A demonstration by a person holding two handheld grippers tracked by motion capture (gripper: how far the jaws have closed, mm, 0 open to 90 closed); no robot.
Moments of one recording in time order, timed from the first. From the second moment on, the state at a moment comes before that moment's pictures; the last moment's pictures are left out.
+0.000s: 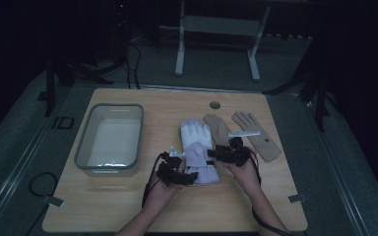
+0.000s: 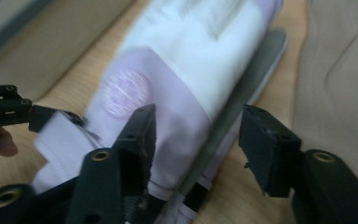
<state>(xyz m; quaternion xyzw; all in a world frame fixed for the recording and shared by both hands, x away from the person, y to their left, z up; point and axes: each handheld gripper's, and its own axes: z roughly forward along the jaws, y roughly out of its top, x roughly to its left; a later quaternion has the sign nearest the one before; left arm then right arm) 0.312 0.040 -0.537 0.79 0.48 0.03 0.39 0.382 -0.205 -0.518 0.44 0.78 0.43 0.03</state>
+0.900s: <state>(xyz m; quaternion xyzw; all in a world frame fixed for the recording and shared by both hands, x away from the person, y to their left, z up) 0.326 0.054 -0.554 0.78 0.46 -0.07 0.41 0.383 -0.186 -0.537 0.42 0.82 0.39 0.01</state>
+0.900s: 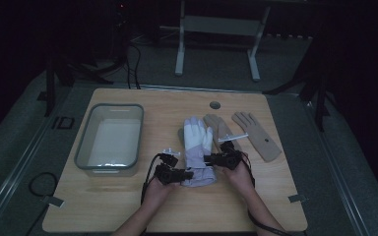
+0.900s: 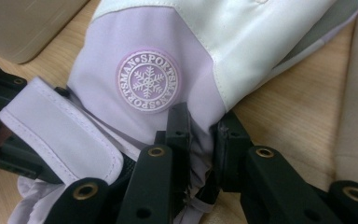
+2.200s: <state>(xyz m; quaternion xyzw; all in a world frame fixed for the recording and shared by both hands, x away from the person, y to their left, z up) 0.346 0.126 -0.446 0.84 0.41 -0.01 0.36 0.378 -0.104 -0.443 0.38 0.82 0.42 0.11</state>
